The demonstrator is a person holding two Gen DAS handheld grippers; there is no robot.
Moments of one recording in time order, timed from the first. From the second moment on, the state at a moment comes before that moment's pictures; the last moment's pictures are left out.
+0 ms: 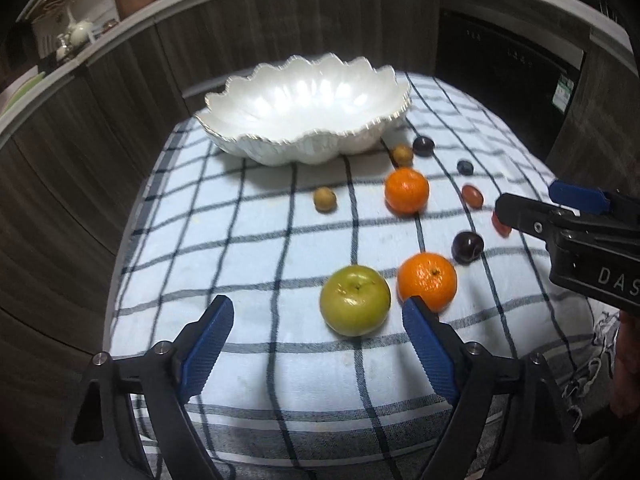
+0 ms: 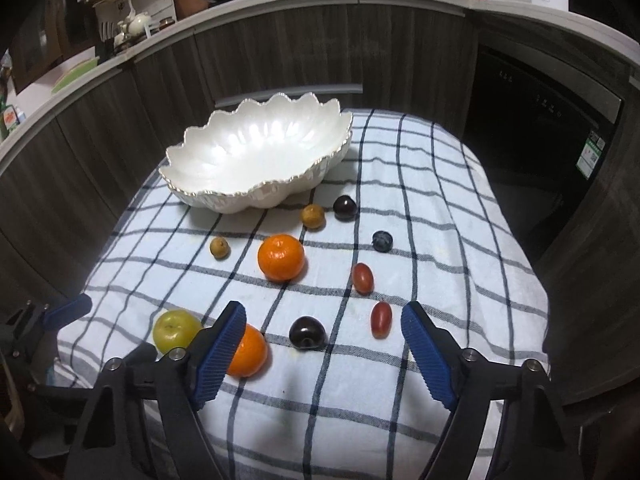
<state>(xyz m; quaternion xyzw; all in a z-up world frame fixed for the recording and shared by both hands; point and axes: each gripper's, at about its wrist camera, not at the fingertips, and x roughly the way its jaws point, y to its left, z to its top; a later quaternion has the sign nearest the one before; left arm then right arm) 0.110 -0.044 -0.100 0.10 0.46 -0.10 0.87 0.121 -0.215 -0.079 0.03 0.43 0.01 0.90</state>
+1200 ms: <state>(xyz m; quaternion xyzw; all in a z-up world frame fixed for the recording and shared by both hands) 0.141 -0.057 -0.147 0.08 0.52 -0.14 0.84 0.159 -0.203 -0.149 0.03 0.52 0.06 0.85</state>
